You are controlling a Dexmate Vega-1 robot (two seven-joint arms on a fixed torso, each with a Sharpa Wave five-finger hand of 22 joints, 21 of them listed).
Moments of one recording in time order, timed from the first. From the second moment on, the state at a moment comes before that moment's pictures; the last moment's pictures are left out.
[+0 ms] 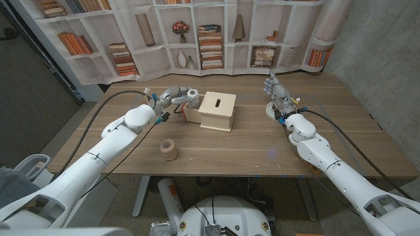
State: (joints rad) left arm 0.87 0.67 0.34 -1.67 -0.06 0.08 -0.11; left_hand 1.02 0.01 0.21 -0.09 0.28 0.57 -0.09 0.18 0.19 0.48 -0.15 0.18 0.20 0.25 -0.03 0.19 0.18 -0.07 0.19 0.19 0.18; right arm -0.84 -0.48 -0.39 -1.39 0.55 0.24 -0.12; right_hand 0.28 0.03 0.08 0.00 0.23 0.21 0.08 0.20 0.19 0.22 0.10 0.22 0.19 0.14 0.06 0.19 0.18 0.19 -0.02 0.26 0.18
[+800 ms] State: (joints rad) left arm 0.84 0.66 0.35 -1.66 -0.06 0.09 -0.14; left_hand 0.99 -0.01 0.18 -0.07 0.30 0.44 -0.04 0.18 0.19 0.36 -0.08 0.18 0.20 0.19 -0.01 0.19 0.18 -0.10 0.19 0.19 0.18; right arm -0.83 -0.48 -0.39 -1.38 0.55 0.26 -0.12; right_hand 0.28 0.03 0.08 0.00 0.23 0.21 0.08 0.20 0.19 0.22 0.10 0.22 0.19 0.14 0.06 0.19 0.18 0.20 -0.01 0.26 0.18
